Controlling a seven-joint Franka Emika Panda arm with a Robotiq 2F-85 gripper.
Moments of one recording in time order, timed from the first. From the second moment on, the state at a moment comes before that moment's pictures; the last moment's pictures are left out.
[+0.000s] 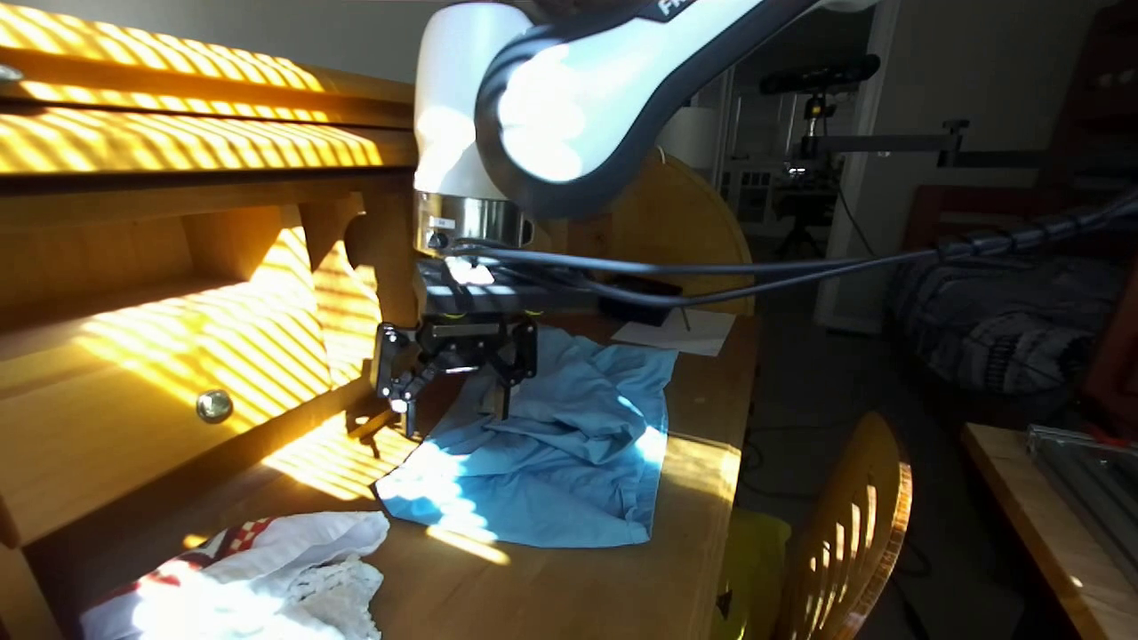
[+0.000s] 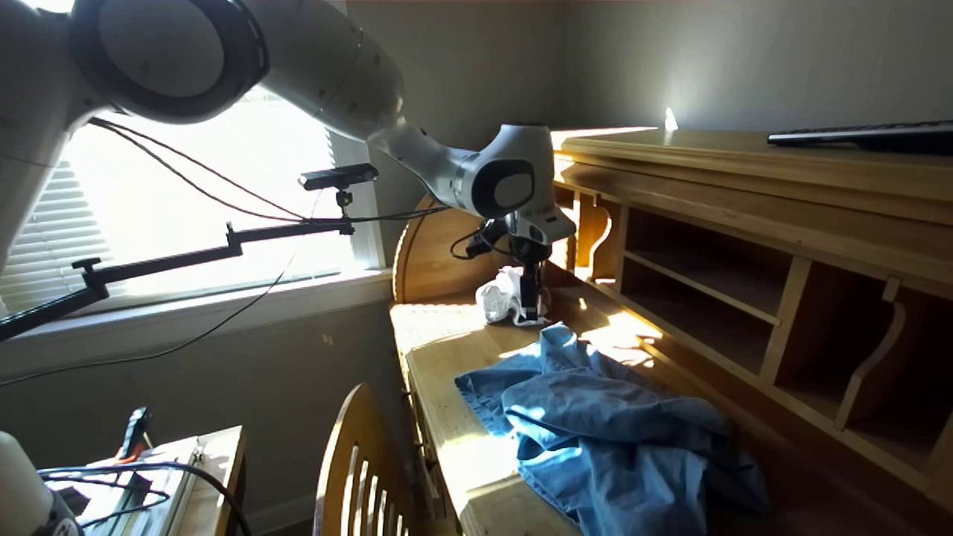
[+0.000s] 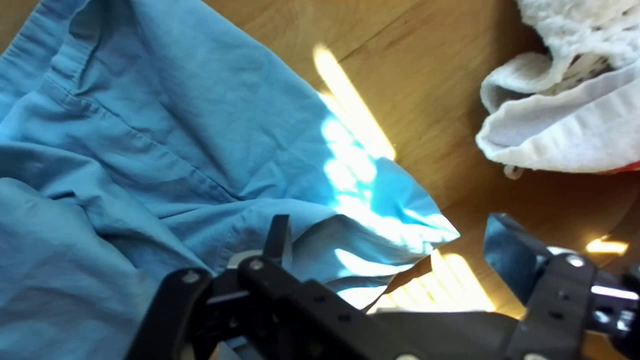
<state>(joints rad) 0.31 0.65 -0.02 -1.55 0.04 2.33 0.90</state>
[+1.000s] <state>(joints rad) 0.24 0.17 0.07 -1.97 0.10 2.18 0.87</state>
